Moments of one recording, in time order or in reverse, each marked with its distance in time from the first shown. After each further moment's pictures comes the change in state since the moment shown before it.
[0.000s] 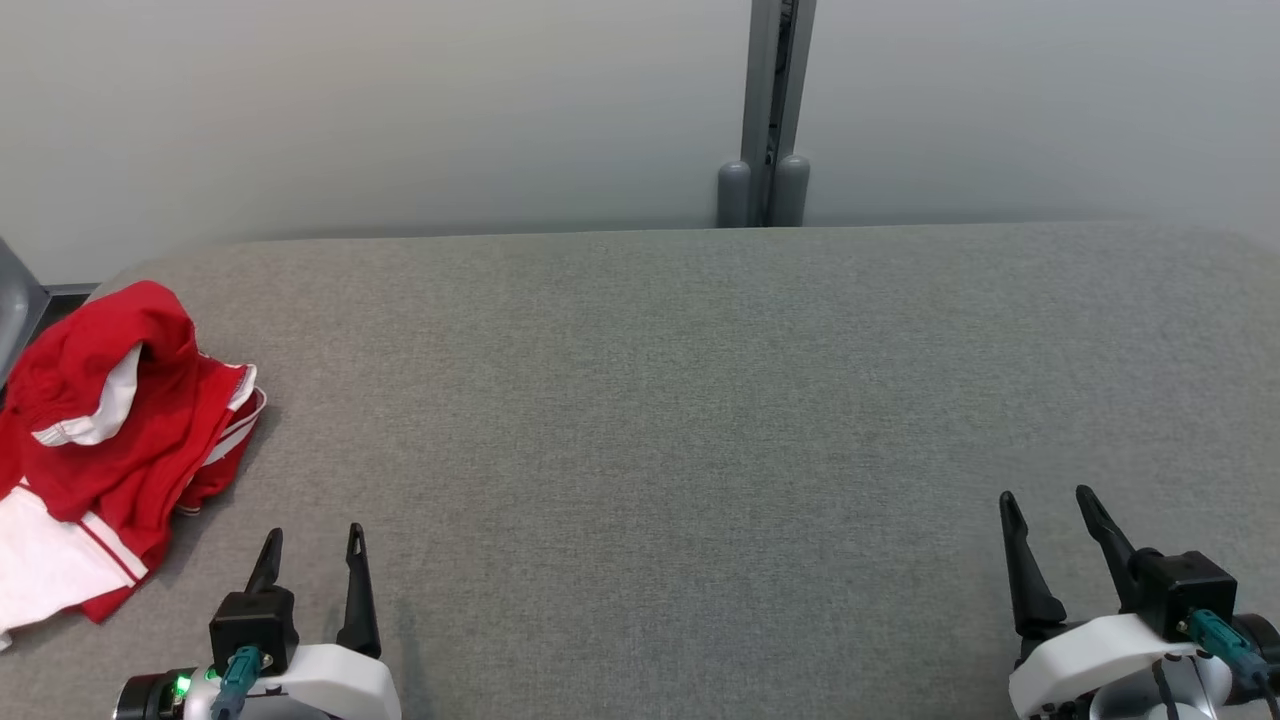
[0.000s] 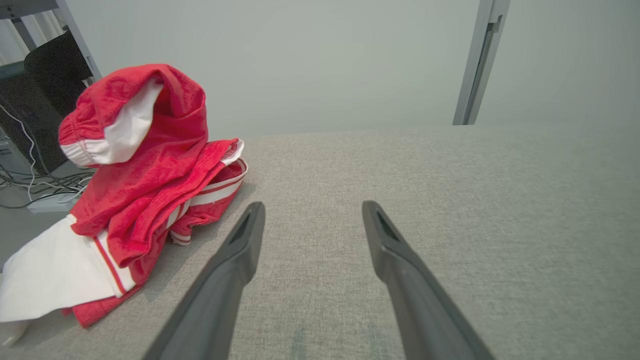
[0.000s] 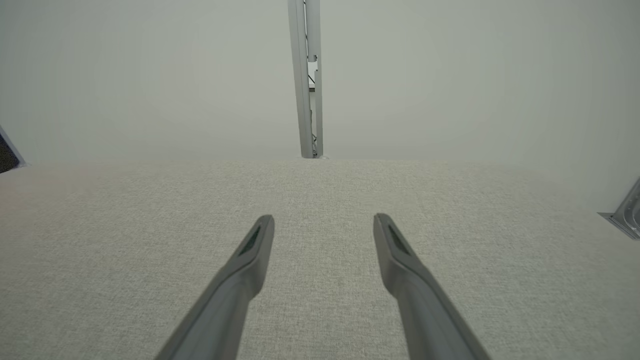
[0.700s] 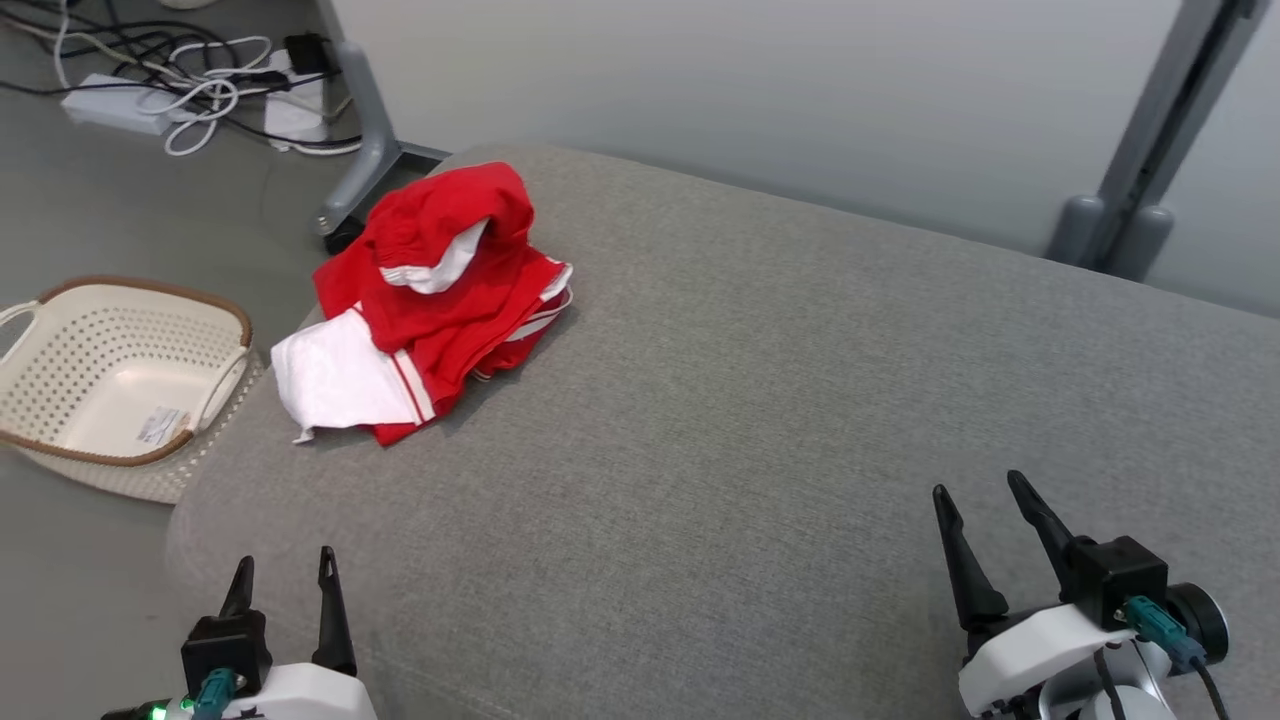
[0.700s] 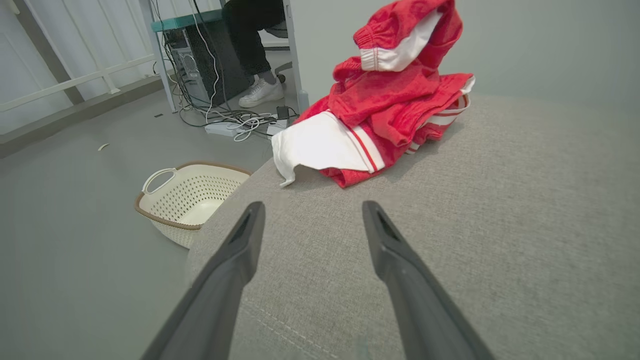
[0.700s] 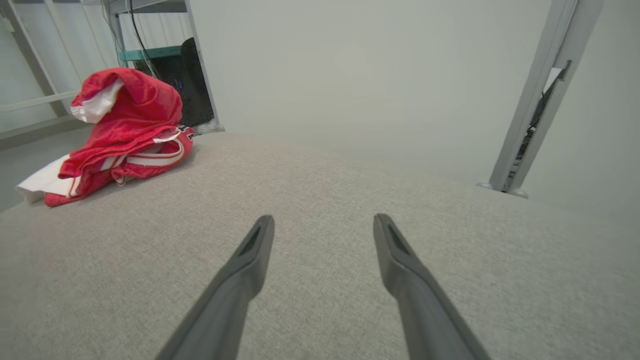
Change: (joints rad) left arm 0.022 -0.004 0.046 0.021 0.005 0.008 -0.012; right arm -0.033 -0.001 0.112 0.007 -0.016 0.001 -0.013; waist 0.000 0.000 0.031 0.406
